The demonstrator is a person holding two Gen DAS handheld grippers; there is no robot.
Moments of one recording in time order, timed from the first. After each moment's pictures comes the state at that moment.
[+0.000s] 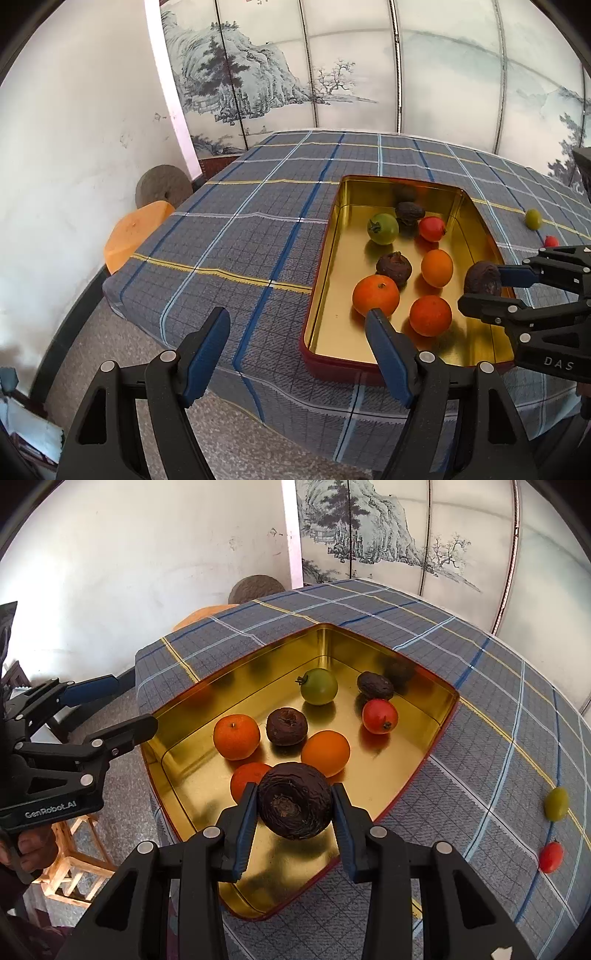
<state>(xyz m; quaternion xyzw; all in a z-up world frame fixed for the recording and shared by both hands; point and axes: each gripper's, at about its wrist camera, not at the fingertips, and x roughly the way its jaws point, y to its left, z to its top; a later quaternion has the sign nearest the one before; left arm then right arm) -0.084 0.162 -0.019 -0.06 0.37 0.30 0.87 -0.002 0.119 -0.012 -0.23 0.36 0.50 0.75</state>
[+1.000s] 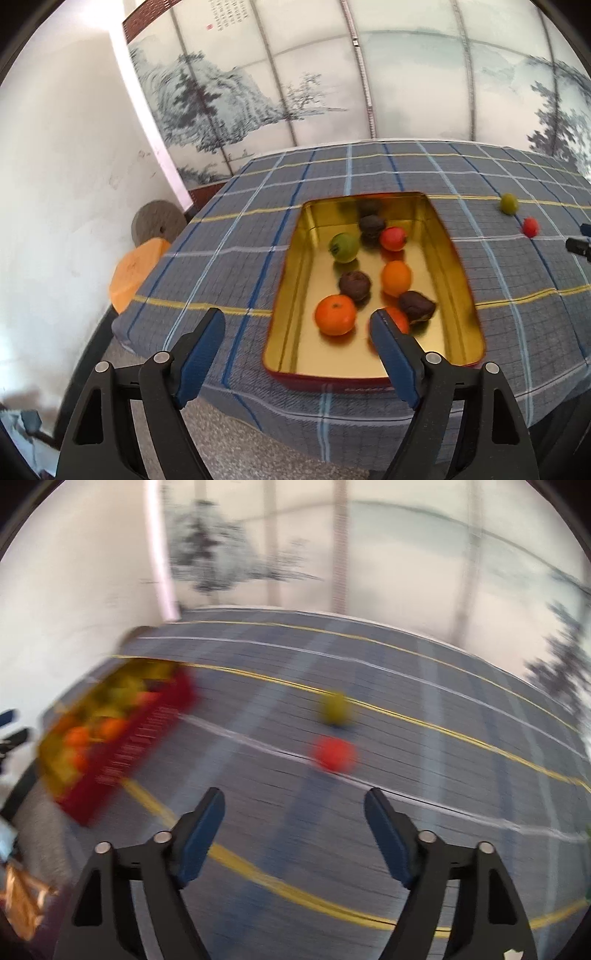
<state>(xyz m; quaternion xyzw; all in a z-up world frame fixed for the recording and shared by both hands) -0.063 0.112 0.007 0.02 0.37 0.27 0.89 0.089 -0.092 0.000 -0.14 0.35 0.29 0.88</state>
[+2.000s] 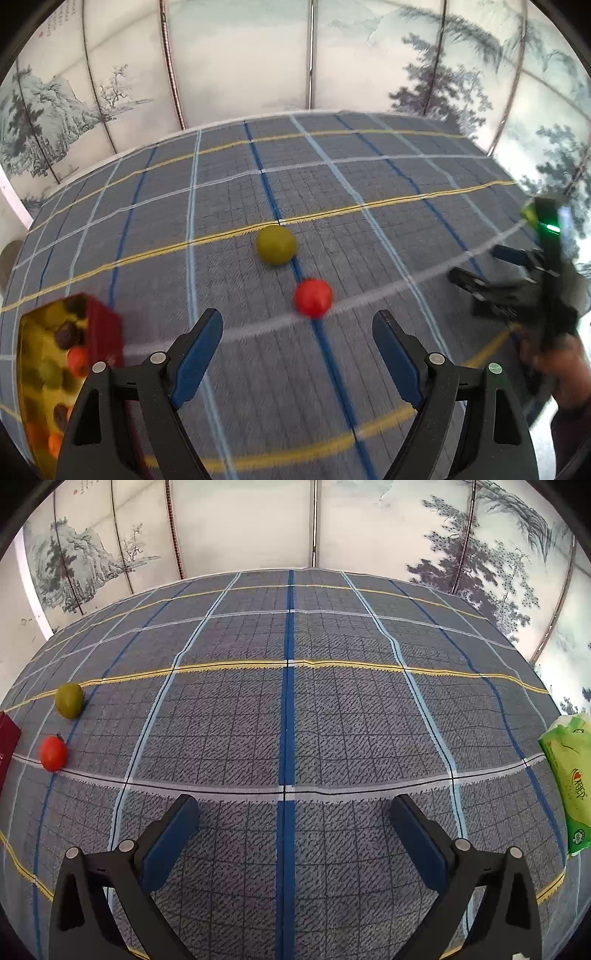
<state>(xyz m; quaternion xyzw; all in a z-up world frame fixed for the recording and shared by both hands) 0.191 -0.066 -0.017 -0.01 0.46 0.00 0.89 0.206 -0.237 -0.046 -0.07 0.43 0.12 0.89</state>
